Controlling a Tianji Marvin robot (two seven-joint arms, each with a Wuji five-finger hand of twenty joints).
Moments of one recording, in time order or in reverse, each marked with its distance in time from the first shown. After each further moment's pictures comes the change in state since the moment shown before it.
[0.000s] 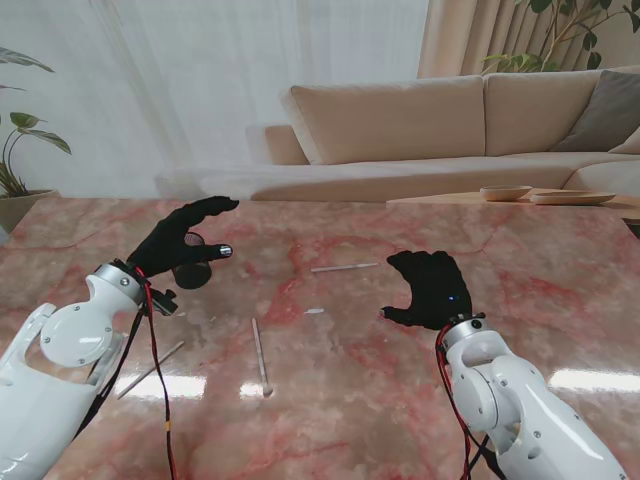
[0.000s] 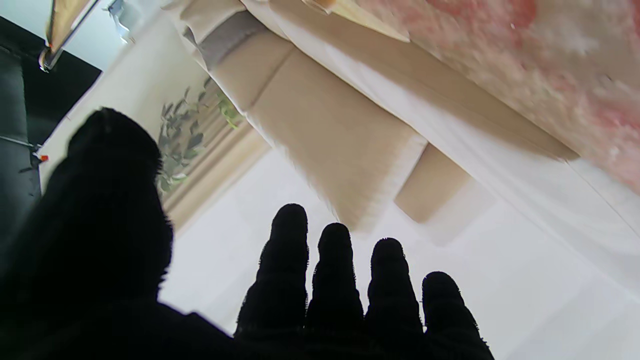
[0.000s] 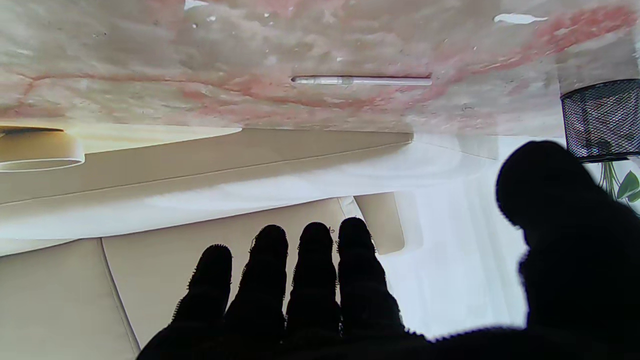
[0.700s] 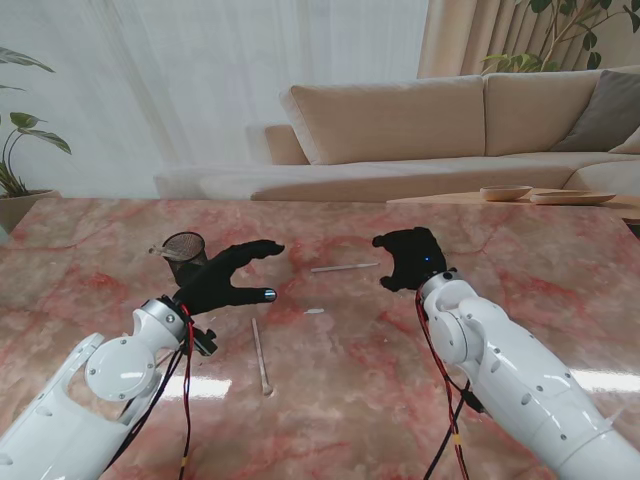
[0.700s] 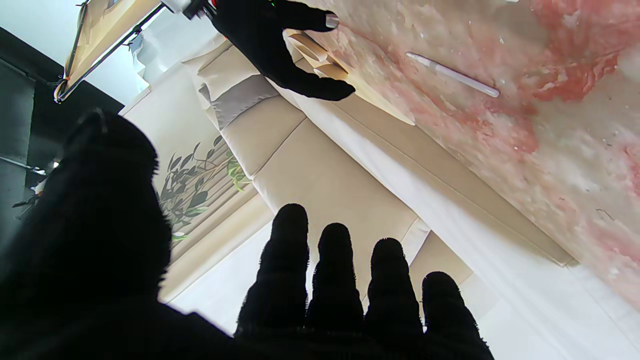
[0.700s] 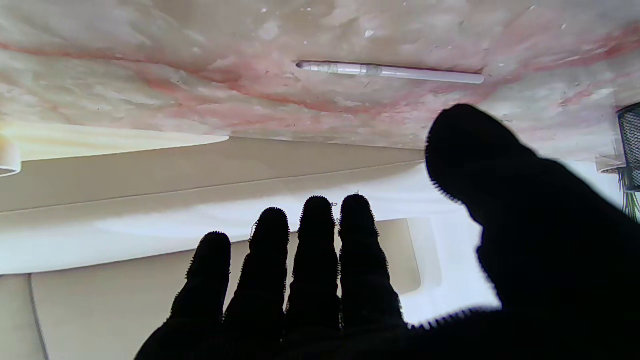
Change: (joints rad) left arm 0.065 -0.009 0.153 -0.039 0.018 0.054 0.039; right arm 0.422 0.001 -0.296 0.392 0.155 0.009 -0.029; left_hand 0.001 0.007 -0.029 0.009 0.000 0.003 0.000 0.000 0.000 0.000 0.000 0.000 0.000 0.000 0.000 0.000 0.000 0.000 0.000 0.000; right_hand 0.147 -0.214 0.351 -0.078 0.100 -0.036 0.152 0.065 0.096 -0.010 0.206 0.198 0.041 0.000 0.191 0.067 0.047 0.021 0.103 -0.023
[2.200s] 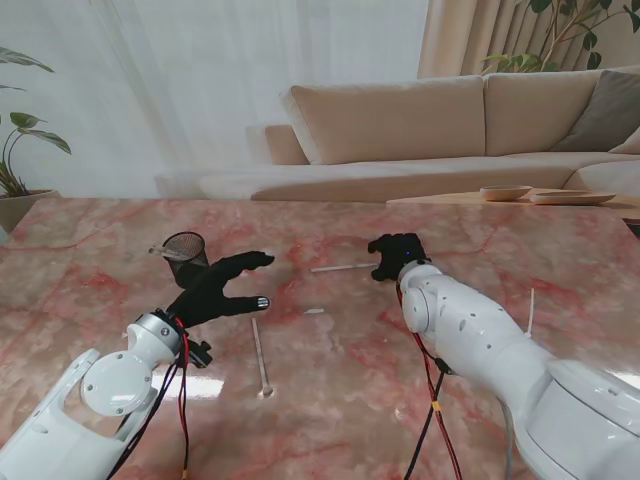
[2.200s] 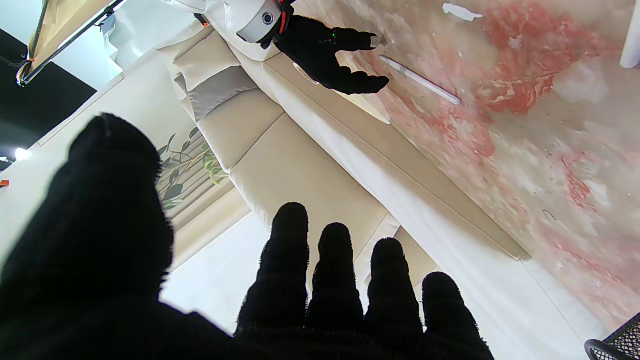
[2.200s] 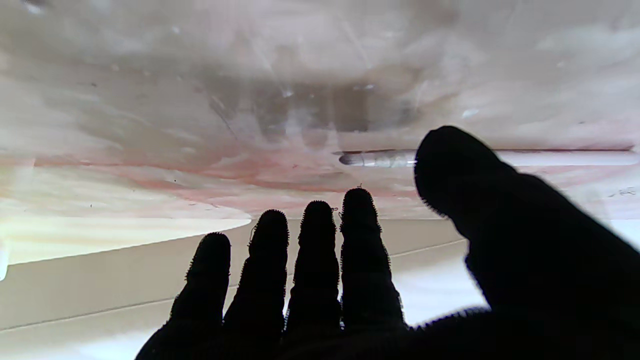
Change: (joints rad) left arm 0.063 -0.010 -0.033 -0.007 0.017 0.021 0.029; right arm 0.441 -0.248 -0.499 0.782 0.414 -0.026 -0.179; left_hand 0.000 0.019 0.000 0.000 0.002 0.001 0.013 0.000 0.000 0.001 0.000 0.000 0.000 0.000 0.000 0.000 0.000 0.000 0.000 -0.020; right_hand 0.000 0.120 -0.001 0.000 0.038 -0.015 0.009 0.048 -0.062 -0.010 0.062 0.062 -0.046 0.000 0.062 0.049 -0.018 0.000 0.036 0.000
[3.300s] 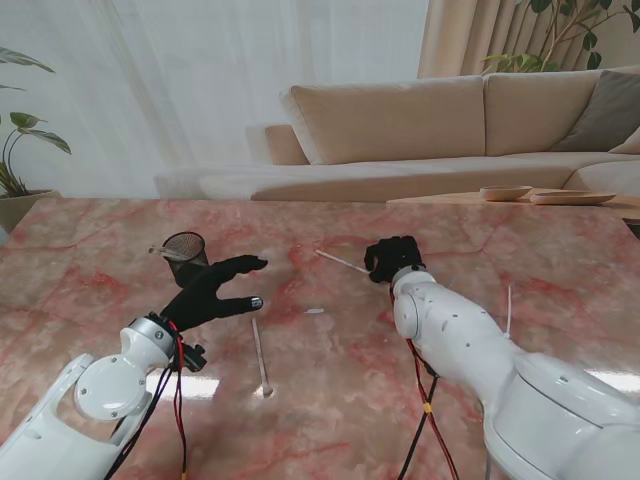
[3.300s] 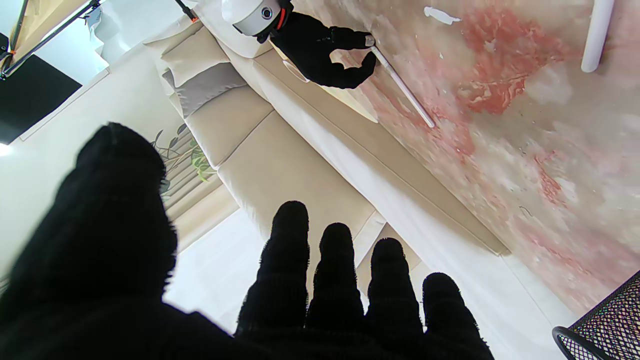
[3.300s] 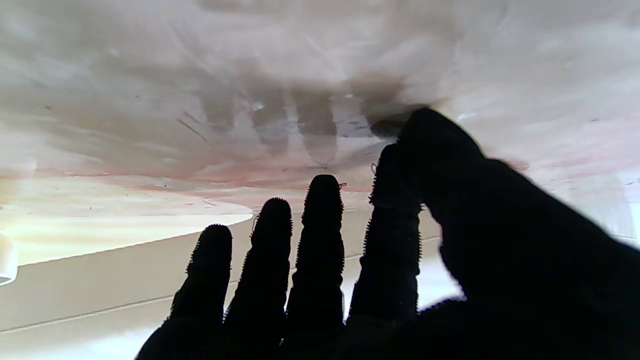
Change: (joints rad) left arm 0.026 0.002 -0.026 -0.008 -0.001 0.015 -0.007; right arm 0.021 -0.108 -0.039 0.188 0.067 -0.030 -0.132; left_hand 0.000 0.044 -0.012 0.011 0.006 0.000 0.013 0.004 0.000 0.010 0.000 0.000 0.000 0.000 0.000 0.000 0.000 0.000 -0.002 -0.016; right_hand 0.124 -0.076 -0.018 -0.167 0.255 -0.283 0.591 0.084 0.224 -0.029 0.055 0.011 0.097 -0.012 0.055 0.001 0.056 0.000 0.067 0.000
